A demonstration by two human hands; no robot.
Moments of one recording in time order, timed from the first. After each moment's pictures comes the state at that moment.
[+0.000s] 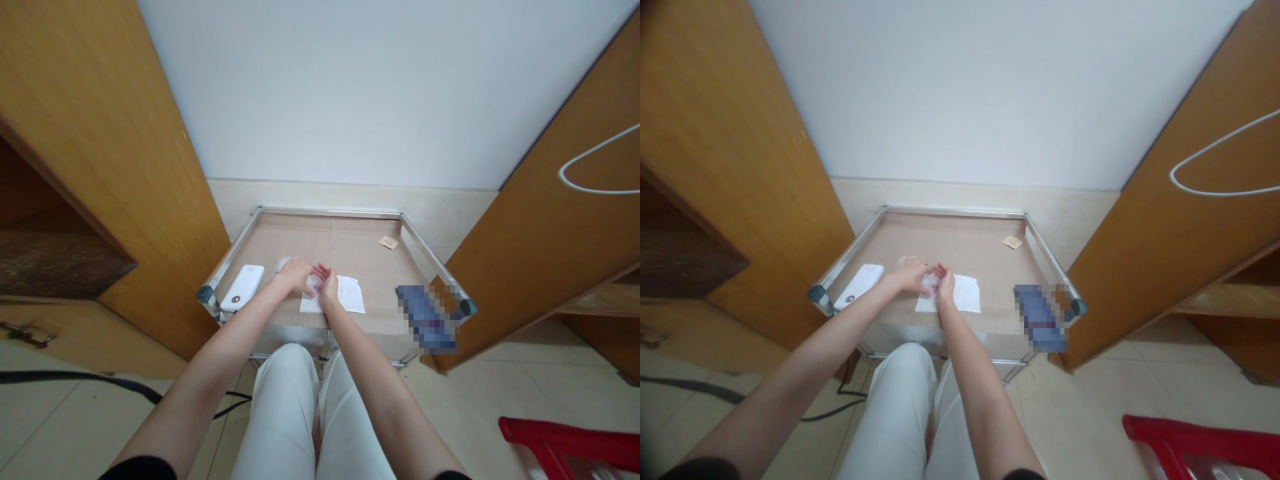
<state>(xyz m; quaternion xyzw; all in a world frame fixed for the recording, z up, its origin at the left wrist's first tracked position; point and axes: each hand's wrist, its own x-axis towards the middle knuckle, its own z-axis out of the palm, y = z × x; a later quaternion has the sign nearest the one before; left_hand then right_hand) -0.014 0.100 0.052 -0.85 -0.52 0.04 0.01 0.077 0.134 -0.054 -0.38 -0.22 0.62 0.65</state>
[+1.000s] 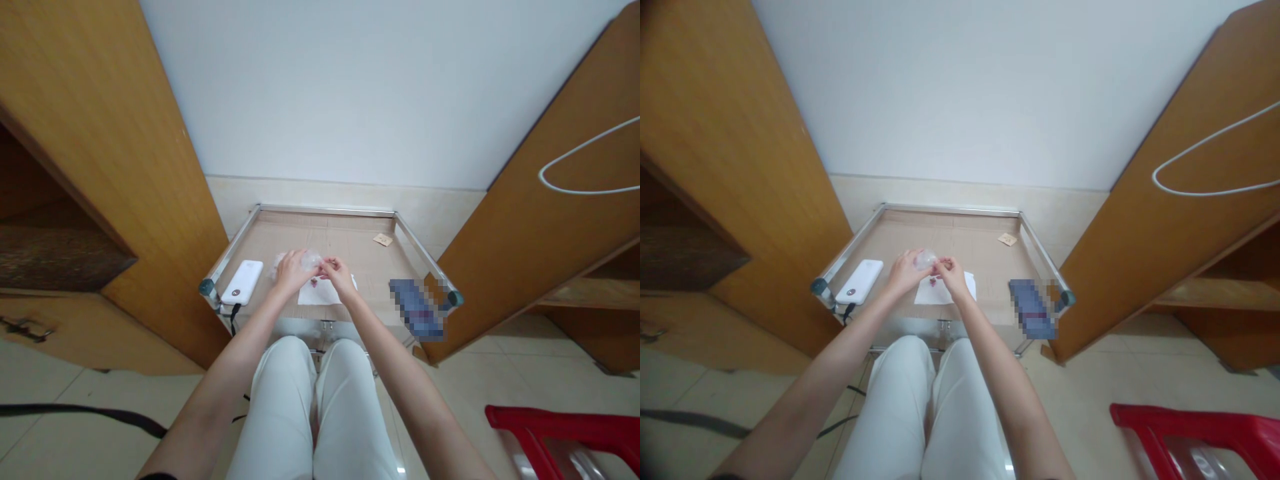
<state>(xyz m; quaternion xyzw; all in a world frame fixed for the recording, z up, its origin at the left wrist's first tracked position) -0.006 0.068 0.041 -0.70 -0.65 -0.29 -0.04 0.121 0.092 0.005 -0.38 -0.46 0.57 0.56</state>
